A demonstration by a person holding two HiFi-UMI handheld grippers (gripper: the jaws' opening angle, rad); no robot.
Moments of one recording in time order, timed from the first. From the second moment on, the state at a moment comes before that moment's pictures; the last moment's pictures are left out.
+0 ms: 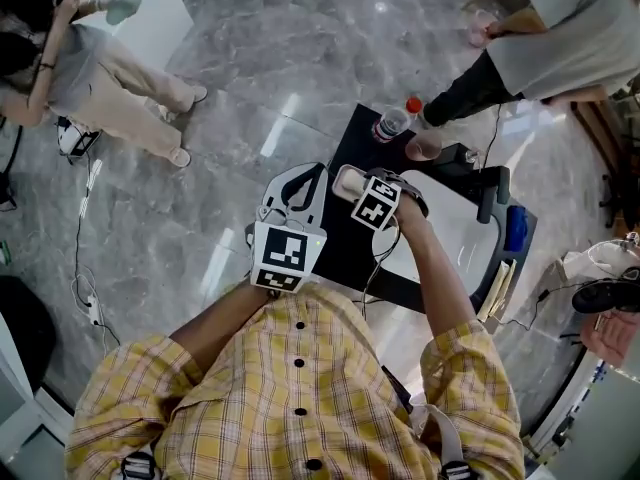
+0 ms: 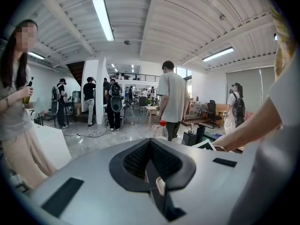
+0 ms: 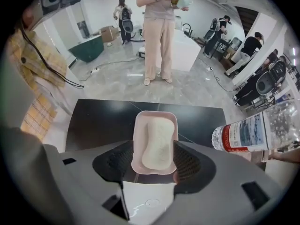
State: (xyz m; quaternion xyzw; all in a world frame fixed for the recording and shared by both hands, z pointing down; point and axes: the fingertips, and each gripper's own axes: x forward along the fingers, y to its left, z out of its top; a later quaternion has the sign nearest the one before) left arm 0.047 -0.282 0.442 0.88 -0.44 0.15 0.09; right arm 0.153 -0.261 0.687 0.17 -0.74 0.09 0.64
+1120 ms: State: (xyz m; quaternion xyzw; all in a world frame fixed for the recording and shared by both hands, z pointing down) left arm 0.027 -0.288 0.458 0.87 -0.44 0.17 0.11; right arm 0.153 -0.277 0.712 0.14 -0.72 0.10 0.67
